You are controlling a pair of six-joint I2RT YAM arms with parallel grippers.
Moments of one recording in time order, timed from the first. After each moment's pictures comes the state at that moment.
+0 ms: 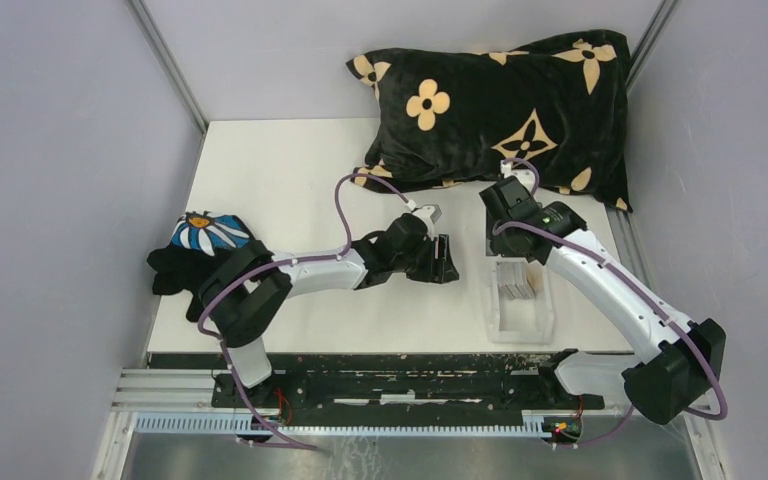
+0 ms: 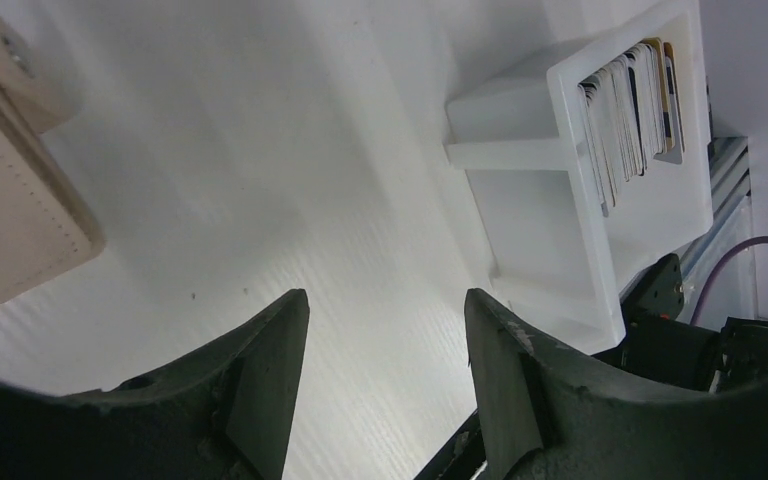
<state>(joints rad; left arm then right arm) -0.92 1.76 1.02 0.07 0.13 -0.70 0.55 1.25 1.18 -0.98 0.44 0.48</state>
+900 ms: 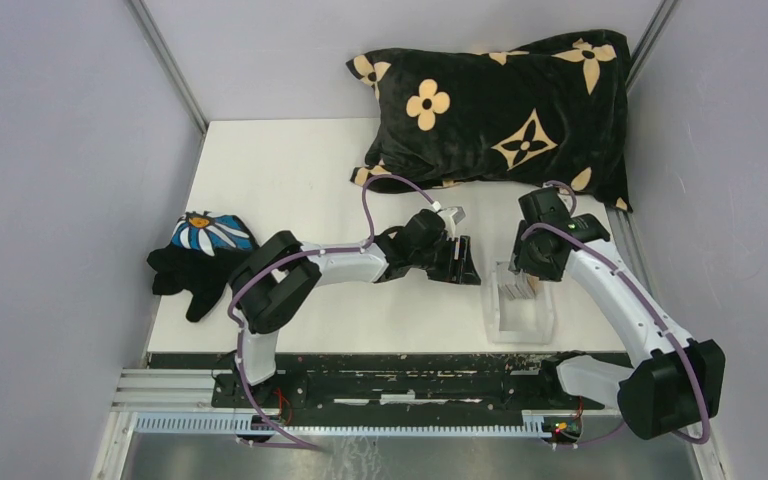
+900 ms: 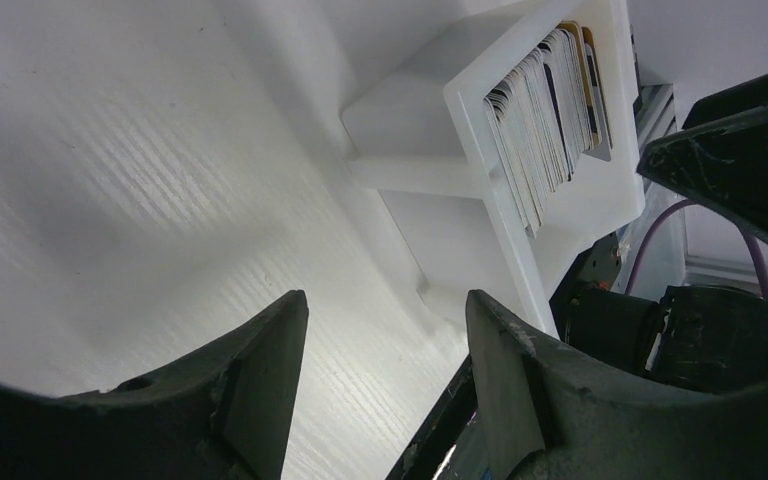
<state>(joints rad) -0.94 1.93 1.17 0.13 0.33 -0.72 0.28 1.19 0.98 -1.01 0.23 0.55</state>
